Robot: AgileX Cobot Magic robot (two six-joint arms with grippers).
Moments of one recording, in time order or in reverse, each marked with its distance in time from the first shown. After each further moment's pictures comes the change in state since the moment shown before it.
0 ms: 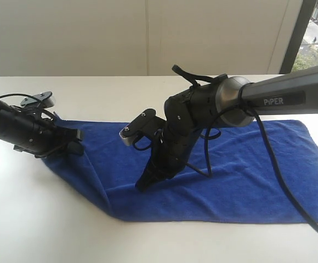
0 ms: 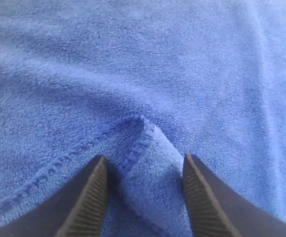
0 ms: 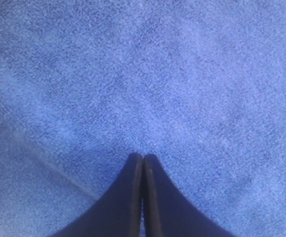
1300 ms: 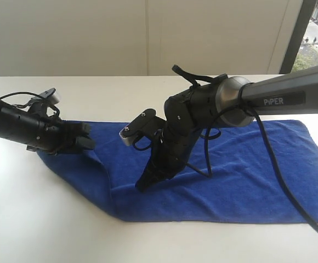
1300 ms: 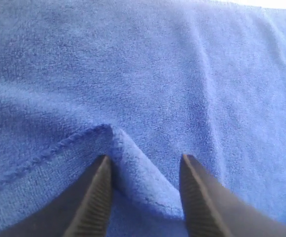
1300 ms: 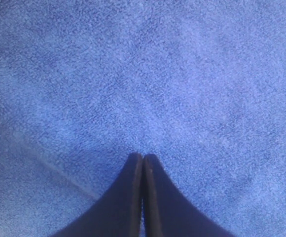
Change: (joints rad) left arm 0.000 0.023 -0.004 -0.221 0.082 0.150; right arm 0.000 0.000 0.000 0.000 0.000 0.000
